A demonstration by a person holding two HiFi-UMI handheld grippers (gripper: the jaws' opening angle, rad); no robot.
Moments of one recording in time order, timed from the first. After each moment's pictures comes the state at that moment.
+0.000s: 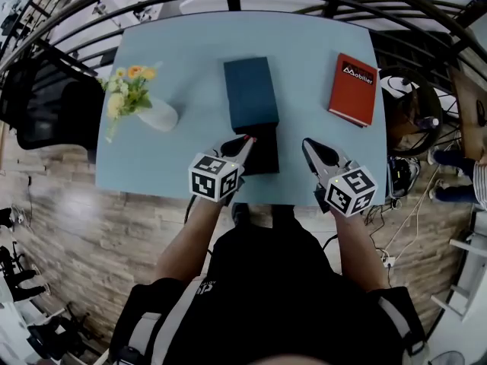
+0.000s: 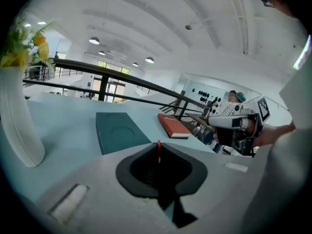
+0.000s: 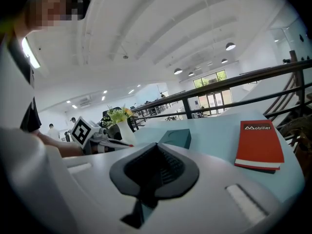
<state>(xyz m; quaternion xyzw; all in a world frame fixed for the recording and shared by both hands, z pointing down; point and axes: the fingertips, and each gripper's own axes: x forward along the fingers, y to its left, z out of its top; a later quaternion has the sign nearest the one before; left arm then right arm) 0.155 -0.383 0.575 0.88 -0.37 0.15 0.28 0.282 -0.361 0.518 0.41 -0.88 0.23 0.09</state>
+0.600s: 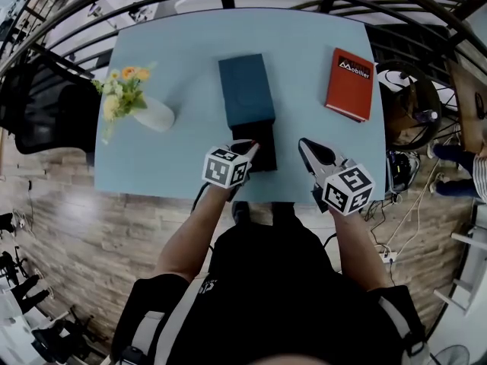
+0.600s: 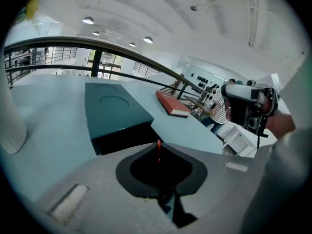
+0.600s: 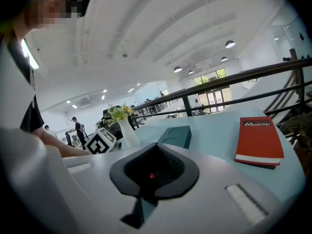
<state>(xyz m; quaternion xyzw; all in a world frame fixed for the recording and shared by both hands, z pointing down) 0.181 -0.369 0.658 0.86 -0.31 0.24 0.33 0.282 -0.353 0.528 0.41 -0.87 0.24 0.10</state>
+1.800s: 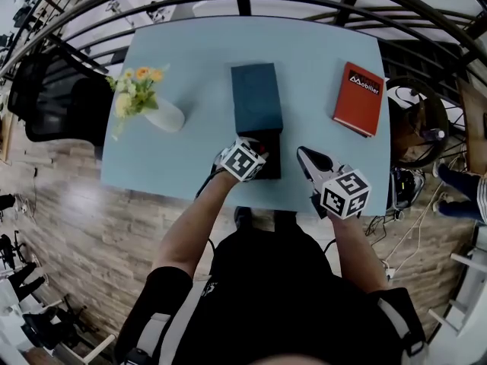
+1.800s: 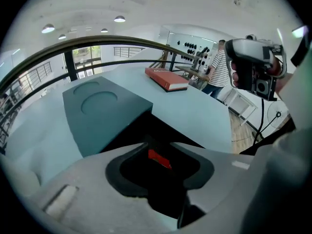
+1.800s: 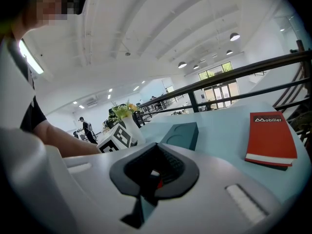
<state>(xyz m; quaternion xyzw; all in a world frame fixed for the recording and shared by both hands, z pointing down) 0.194 -0.377 0.691 0.85 -0.23 0.41 0.23 0.269 -0.360 0.535 0.37 -0.89 0.26 0.10</state>
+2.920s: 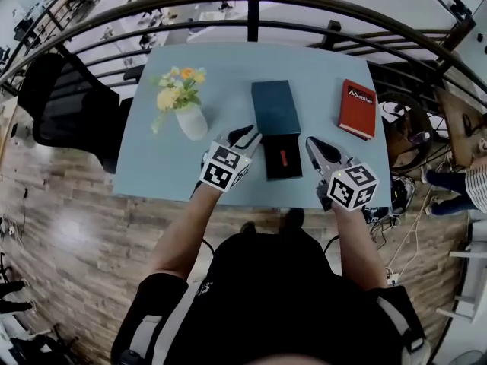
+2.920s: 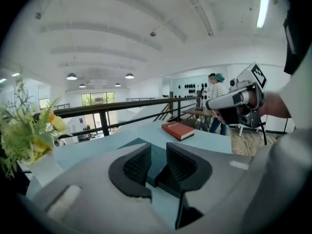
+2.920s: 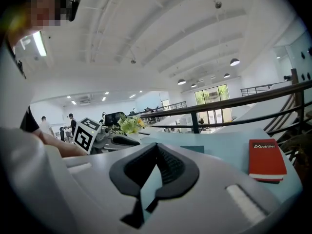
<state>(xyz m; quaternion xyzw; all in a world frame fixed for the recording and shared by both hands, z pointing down) 0.069 -0.383 0.510 0.92 -0.35 0.19 0.07 0.189 -0.336 0.451 0.44 -0.88 0.16 0.07</state>
